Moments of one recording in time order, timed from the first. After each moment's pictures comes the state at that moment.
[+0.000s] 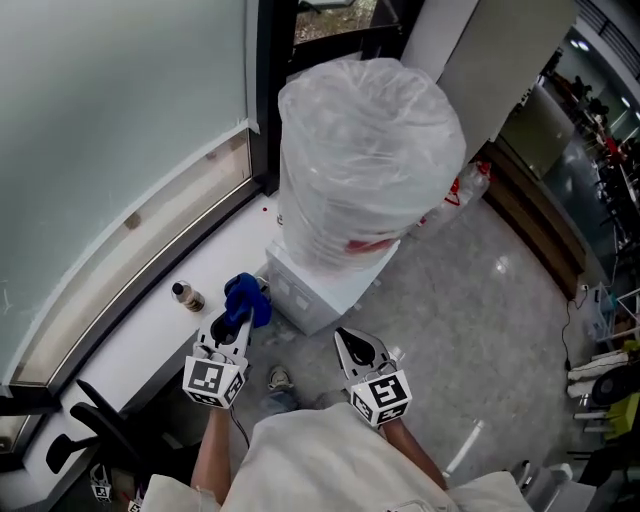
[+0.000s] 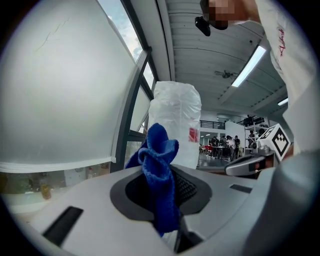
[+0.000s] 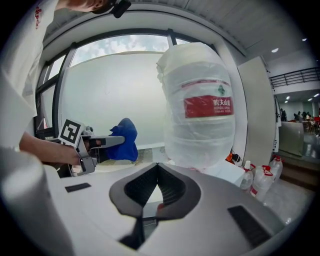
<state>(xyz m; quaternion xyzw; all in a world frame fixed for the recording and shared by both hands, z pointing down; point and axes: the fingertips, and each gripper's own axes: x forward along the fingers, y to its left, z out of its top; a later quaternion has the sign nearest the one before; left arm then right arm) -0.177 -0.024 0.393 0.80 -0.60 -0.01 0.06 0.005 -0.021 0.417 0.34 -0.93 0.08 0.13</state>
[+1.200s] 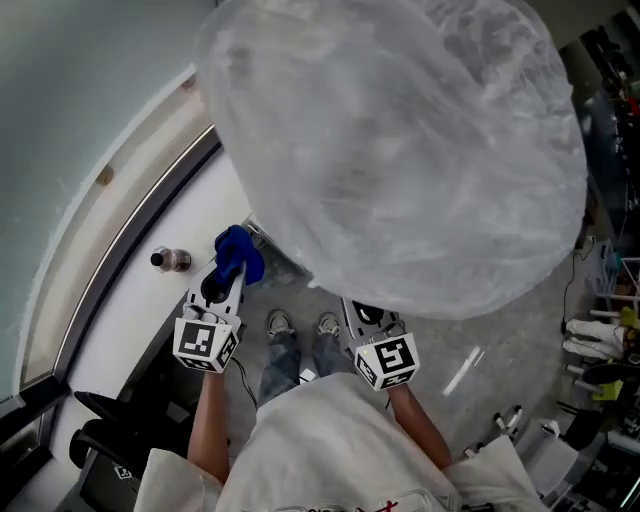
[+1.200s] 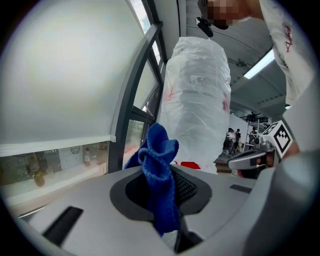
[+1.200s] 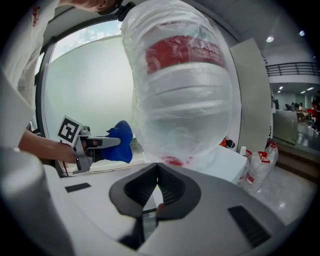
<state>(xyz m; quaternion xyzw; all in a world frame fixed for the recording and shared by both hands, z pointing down) -0.216 -0.131 0.500 0.80 -0.58 0.04 0.15 -0.020 -0.119 0.504 0.38 -0.90 0.13 0.18</state>
